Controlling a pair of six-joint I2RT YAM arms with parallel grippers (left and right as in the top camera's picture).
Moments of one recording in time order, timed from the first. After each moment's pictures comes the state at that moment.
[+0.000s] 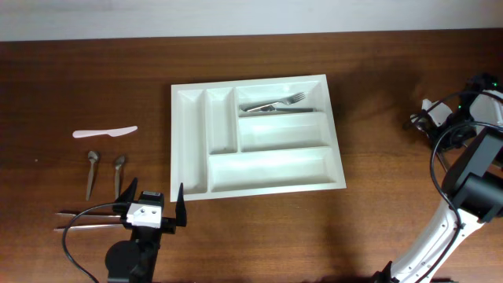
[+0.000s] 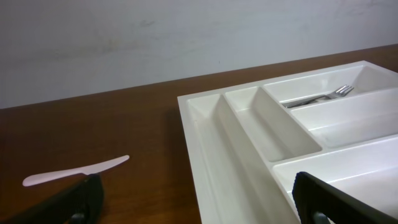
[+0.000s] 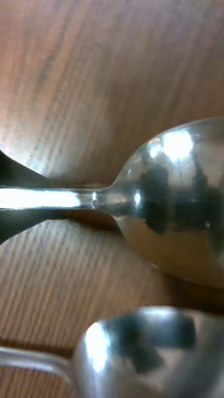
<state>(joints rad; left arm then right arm) -0.07 0.01 0.06 -0.18 0.03 0.11 -0.53 2.30 1.79 -1.05 0.05 -0.87</state>
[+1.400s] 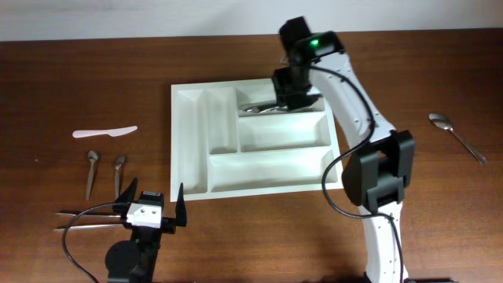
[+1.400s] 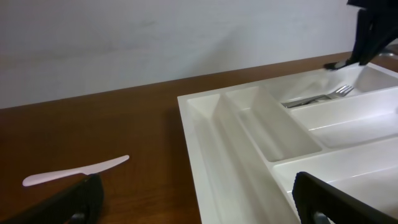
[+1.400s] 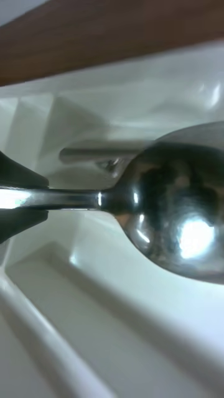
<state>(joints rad) -0.07 0.01 0.06 -0.18 0.03 0.11 0.34 2.32 2.24 -1.30 -0.18 1.63</state>
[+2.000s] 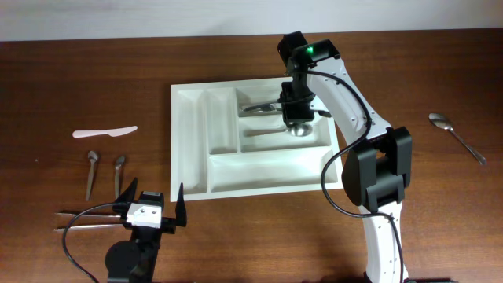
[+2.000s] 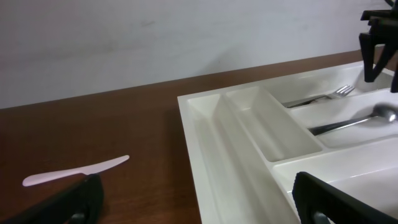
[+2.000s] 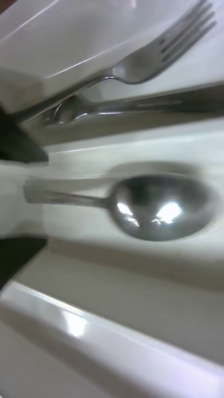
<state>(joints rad) -0.07 0.01 0.06 -0.18 0.03 0.11 0.33 2.32 2.16 -1.35 -0.12 1.83</state>
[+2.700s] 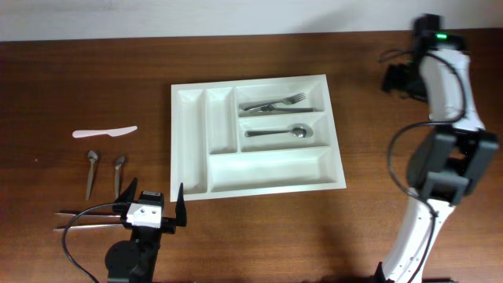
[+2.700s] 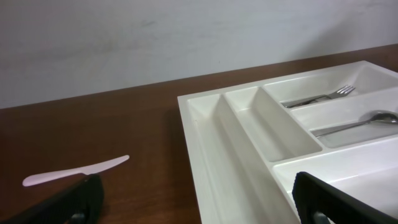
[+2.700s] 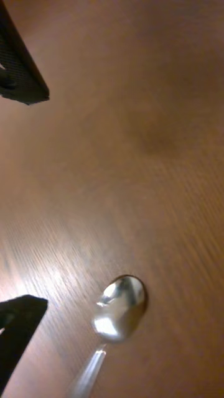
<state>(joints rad) -0.07 0.01 0.06 -0.18 0.03 0.11 -0.25 2.32 2.16 -1.23 0.14 0.09</state>
